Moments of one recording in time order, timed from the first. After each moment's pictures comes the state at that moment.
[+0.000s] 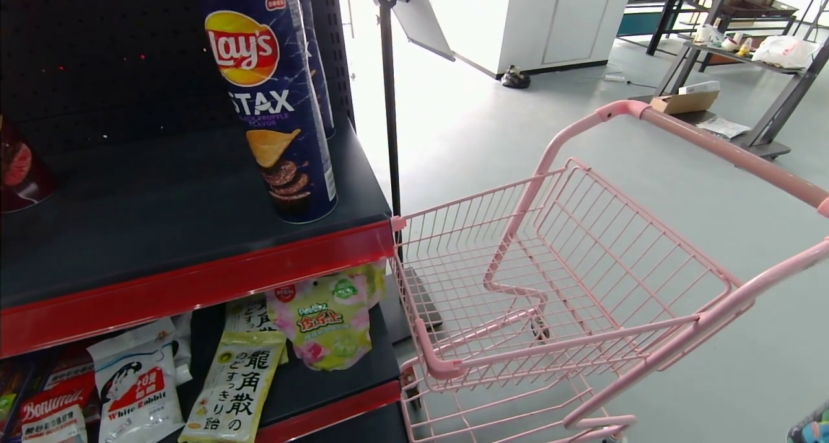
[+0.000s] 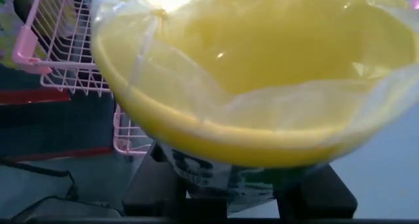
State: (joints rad) left arm -0.34 0.24 -0.37 0.35 0.21 0.12; right arm 0.12 0.52 -0.60 0.35 -0.03 -0.17
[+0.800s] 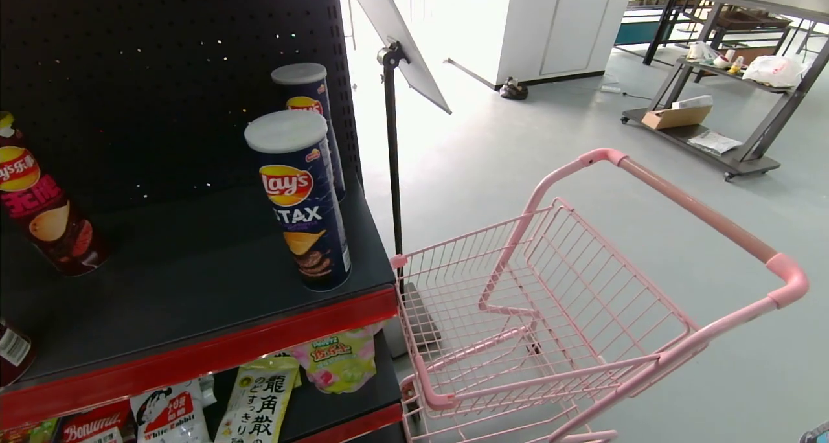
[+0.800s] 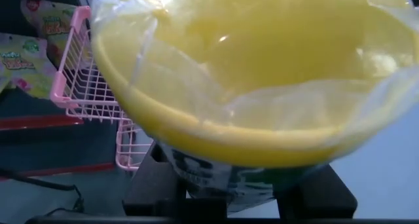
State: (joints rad) left arm -0.34 0.25 -0.38 0.35 0.22 0.23; right arm 0.12 0.44 -0.58 0.35 -0.03 -0.18
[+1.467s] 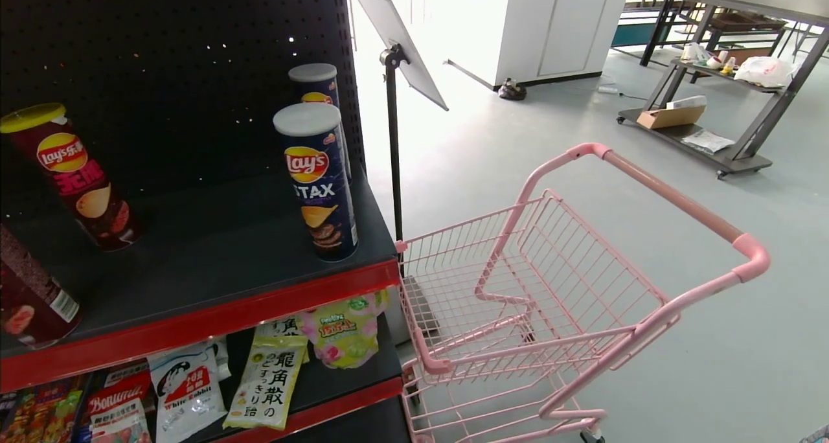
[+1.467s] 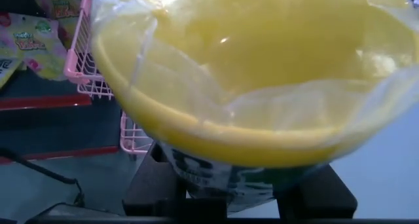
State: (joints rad) left arm -0.34 0.25 -0.37 0.35 0.22 0.25; right arm 0.12 0.44 -0.55 0.35 -0.04 -0.19
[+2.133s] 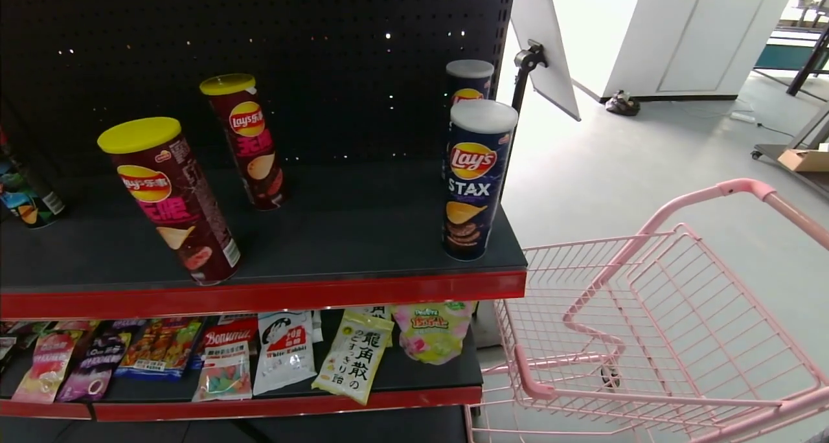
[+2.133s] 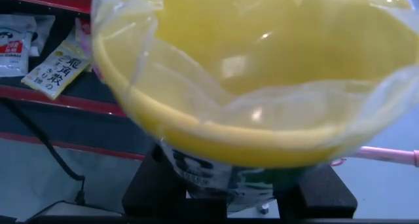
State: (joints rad) left arm -0.34 0.25 -0.38 0.35 0.21 0.26; right arm 0.12 0.44 -0.53 0.35 -0.03 -0.19
